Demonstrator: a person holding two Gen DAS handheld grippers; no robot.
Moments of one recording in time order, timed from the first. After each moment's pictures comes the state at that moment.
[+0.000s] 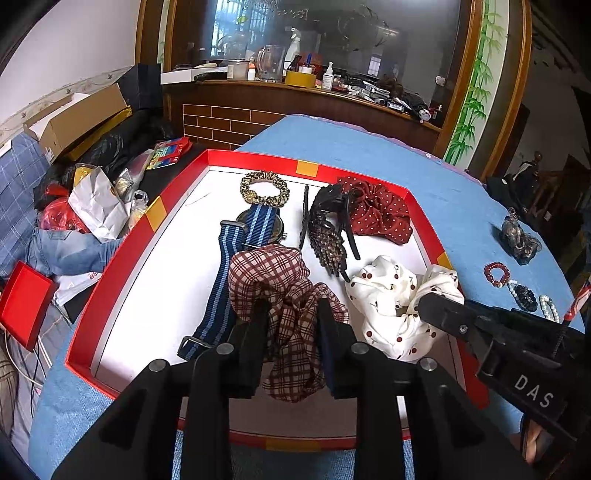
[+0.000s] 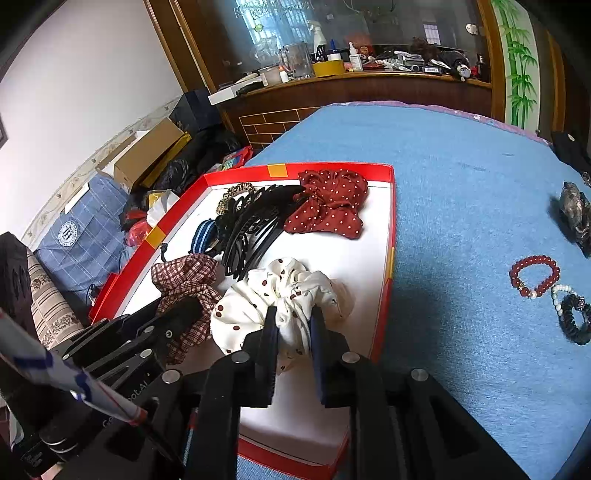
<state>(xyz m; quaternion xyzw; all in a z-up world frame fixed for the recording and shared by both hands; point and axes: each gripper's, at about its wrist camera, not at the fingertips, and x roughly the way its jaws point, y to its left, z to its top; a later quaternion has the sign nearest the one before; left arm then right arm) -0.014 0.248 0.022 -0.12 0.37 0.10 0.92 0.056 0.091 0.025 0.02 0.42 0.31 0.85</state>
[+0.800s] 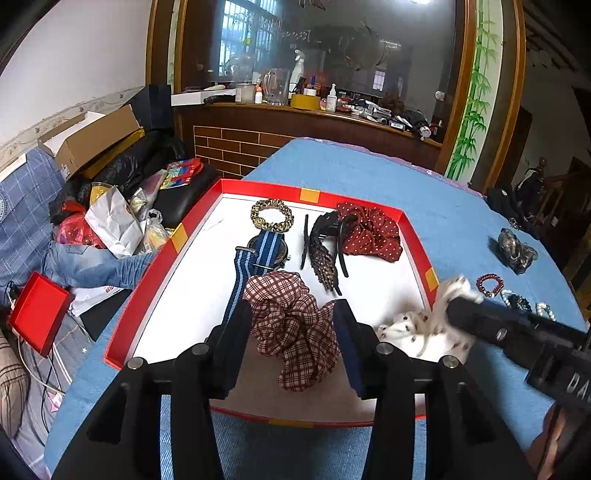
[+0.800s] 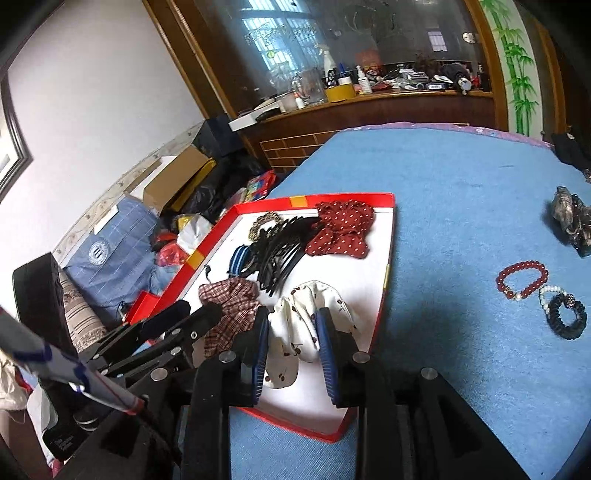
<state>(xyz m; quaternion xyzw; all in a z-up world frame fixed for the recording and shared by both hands) -0.039 0.236 0.052 -0.10 0.34 0.12 0.93 0.036 0.063 0.053 0.06 0.39 0.36 0.85</state>
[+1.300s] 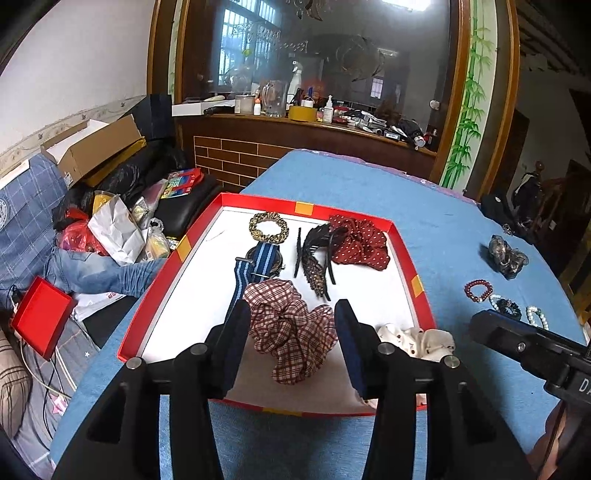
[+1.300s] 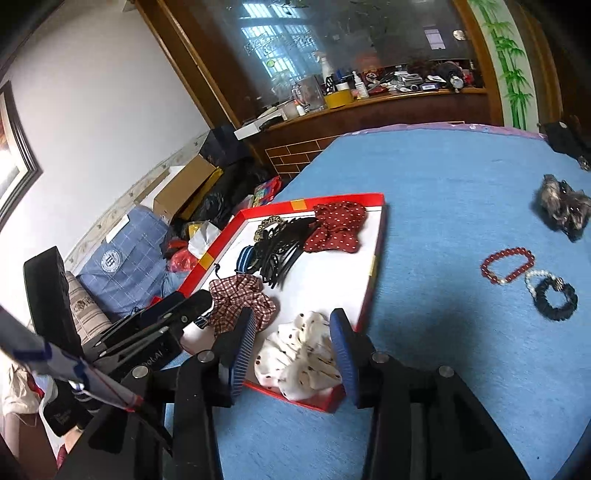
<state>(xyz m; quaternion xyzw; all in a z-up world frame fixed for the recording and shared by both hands) -0.052 0.226 0.069 -0.10 0.32 0.12 0.93 0.024 0.024 0.058 0.09 0.38 0.36 0.85</state>
